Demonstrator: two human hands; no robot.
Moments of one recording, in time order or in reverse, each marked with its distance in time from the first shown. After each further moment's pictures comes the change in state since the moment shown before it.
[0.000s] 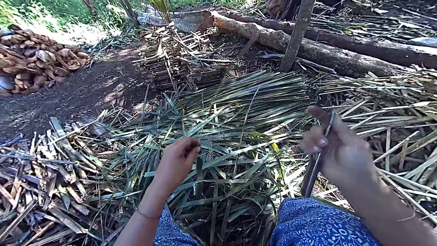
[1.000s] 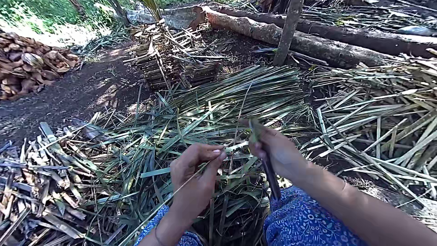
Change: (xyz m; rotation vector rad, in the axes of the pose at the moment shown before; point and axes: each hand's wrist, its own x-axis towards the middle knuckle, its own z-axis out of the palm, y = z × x) left_hand -0.022 0.078 0.034 -0.653 0.344 0.228; right_hand -0.003 0.031 0.057 0.048 -0.179 0.291
